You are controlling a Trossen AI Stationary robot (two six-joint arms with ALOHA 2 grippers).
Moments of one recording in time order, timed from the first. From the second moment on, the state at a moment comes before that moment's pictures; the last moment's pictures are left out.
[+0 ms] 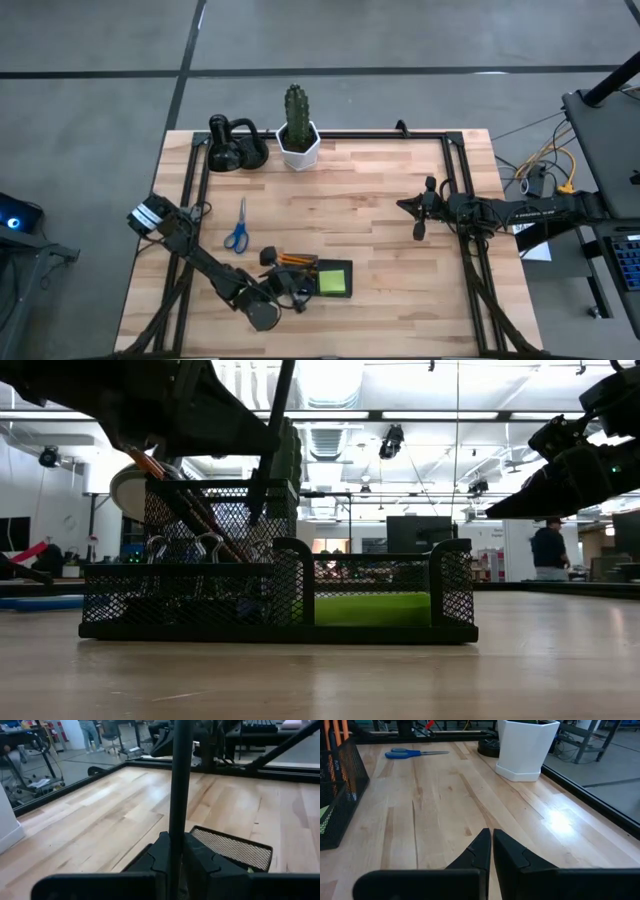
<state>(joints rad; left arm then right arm) -0.70 1.82 0.92 0.35 -1.18 -0.52 -0.01 0.42 0.01 0.11 0.32 0.07</state>
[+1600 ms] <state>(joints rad) -0.74 1.58 0.98 0.35 -1.18 -0.14 -0.01 0.42 0.01 0.11 0.32 0.07</state>
